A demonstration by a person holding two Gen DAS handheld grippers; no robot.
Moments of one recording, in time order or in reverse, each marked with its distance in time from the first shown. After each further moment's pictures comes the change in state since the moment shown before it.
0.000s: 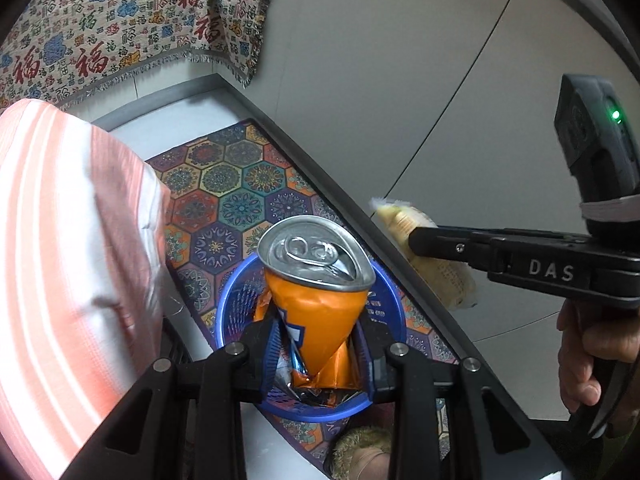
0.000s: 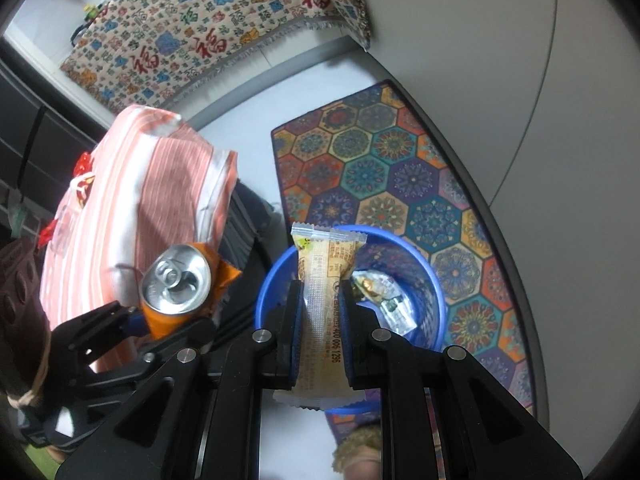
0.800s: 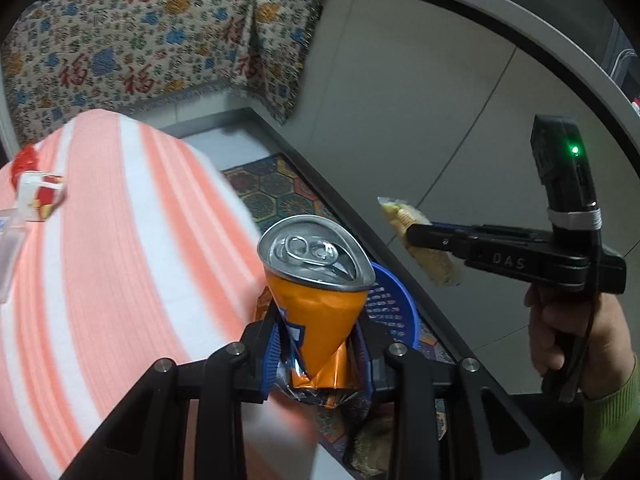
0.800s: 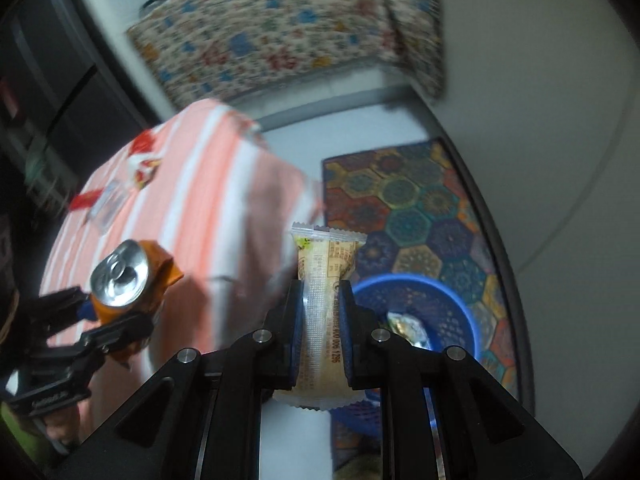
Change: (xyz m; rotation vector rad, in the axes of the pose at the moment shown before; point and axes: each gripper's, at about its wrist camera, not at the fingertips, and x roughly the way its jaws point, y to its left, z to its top) left arm -0.120 0.059 -0.025 -0.036 -0.121 0.002; right arm -0.017 0.078 0.004 -0.163 -0.102 0.024
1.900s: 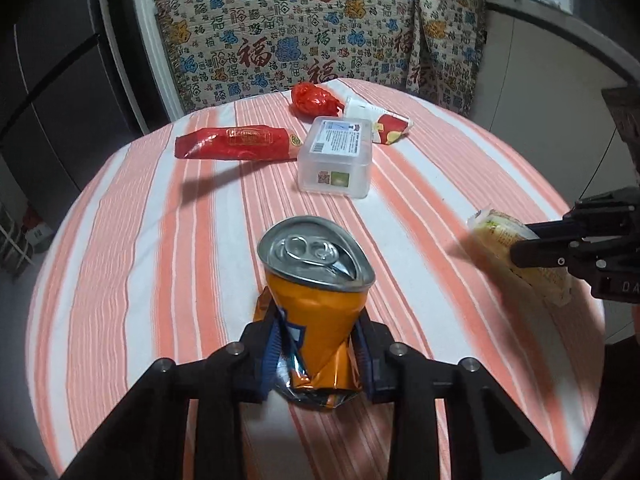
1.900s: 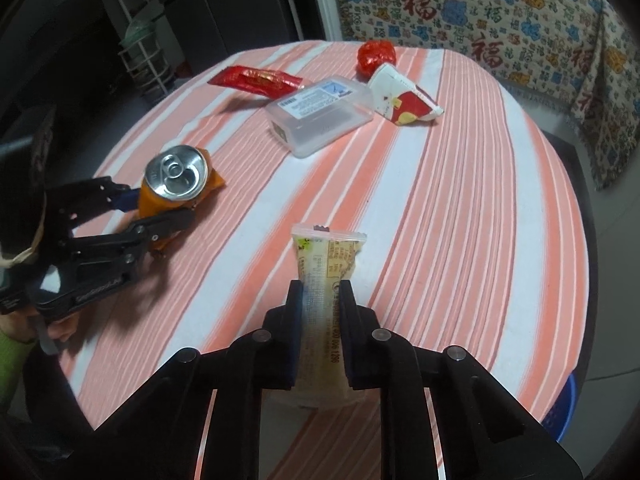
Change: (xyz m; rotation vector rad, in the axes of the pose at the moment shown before) left arm -0.136 0.233 -0.104 -0.136 -0.070 0.436; right arm 0.073 0.284 -0.028 -0.527 0.137 0.223
